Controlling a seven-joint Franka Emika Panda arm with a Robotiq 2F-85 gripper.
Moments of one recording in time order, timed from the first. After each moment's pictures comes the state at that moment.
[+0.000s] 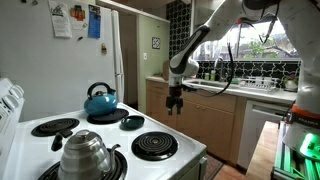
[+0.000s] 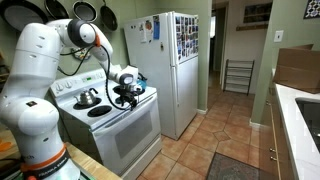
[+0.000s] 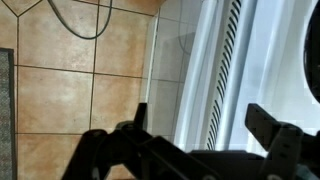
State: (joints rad) arm 0.07 0.48 0.14 -2.05 0.29 2.40 -0.14
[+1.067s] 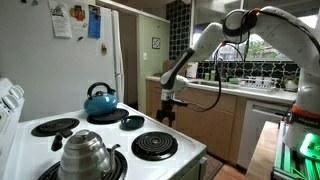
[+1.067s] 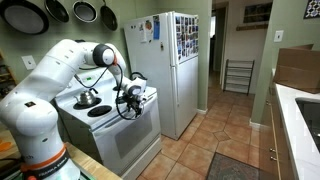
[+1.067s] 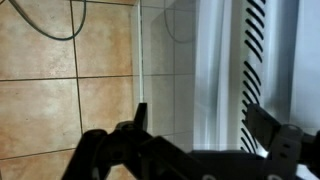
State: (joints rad) arm 0.04 0.83 0.17 -1.74 0.33 2.42 -0.08
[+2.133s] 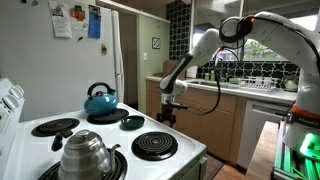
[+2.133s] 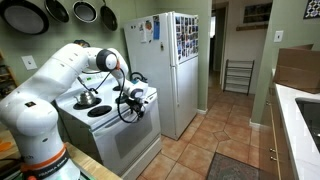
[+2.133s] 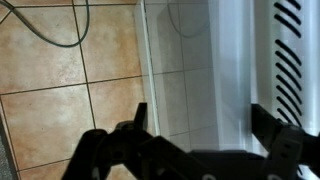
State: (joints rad) arm 0.04 0.91 0.15 -1.67 0.32 2.42 0.00
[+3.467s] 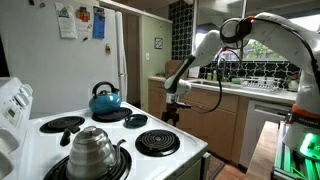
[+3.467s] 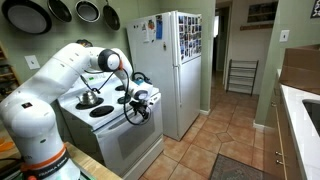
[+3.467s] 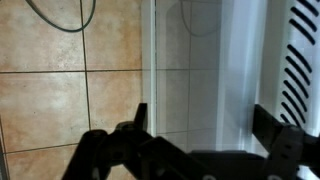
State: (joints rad) arm -0.04 0.91 0.15 -1.70 0.31 2.44 -0.17
